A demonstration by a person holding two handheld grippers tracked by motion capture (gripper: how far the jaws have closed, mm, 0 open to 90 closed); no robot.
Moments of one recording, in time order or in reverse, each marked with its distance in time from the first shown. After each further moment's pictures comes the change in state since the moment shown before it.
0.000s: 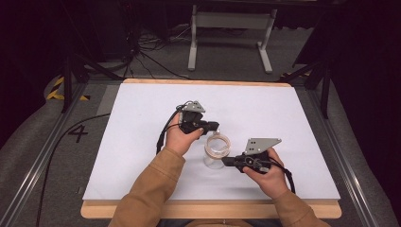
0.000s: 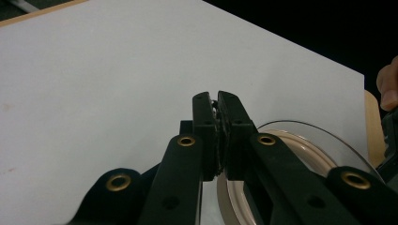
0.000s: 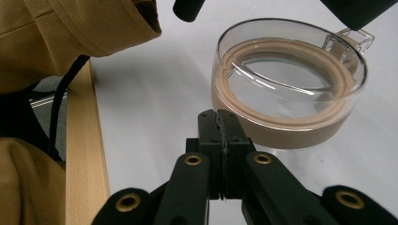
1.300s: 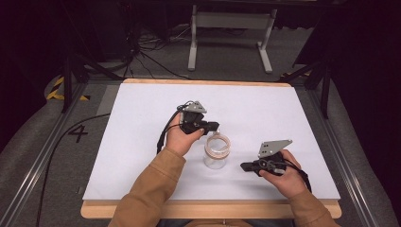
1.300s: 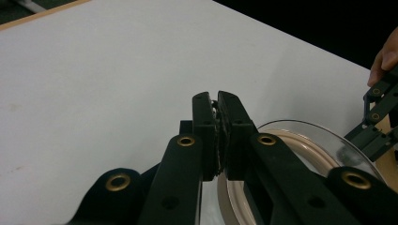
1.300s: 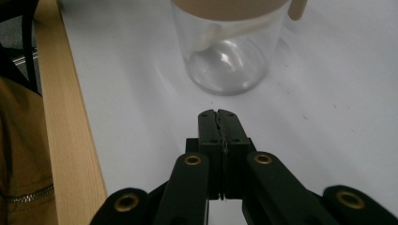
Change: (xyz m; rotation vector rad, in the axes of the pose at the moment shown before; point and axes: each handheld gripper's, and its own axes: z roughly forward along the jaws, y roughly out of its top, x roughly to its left) left arm -0.004 0.002 0.000 0.011 0.025 0.011; right arm -0.017 -0.030 -0.029 0.193 -0.037 0.033
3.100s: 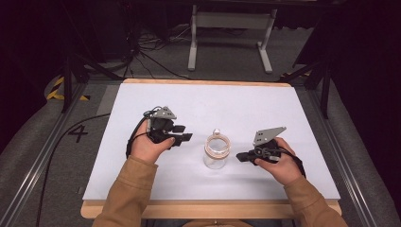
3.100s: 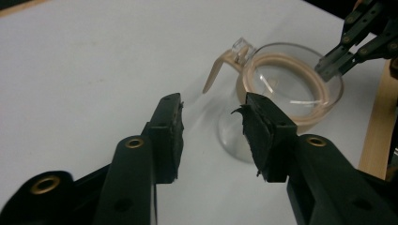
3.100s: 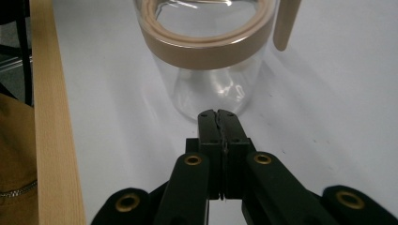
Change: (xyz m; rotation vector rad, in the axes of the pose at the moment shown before) left arm -0.008 -0.025 -0.089 0.061 0.126 -0.042; right arm -0.024 0.023 0.002 0.004 0.025 -0.012
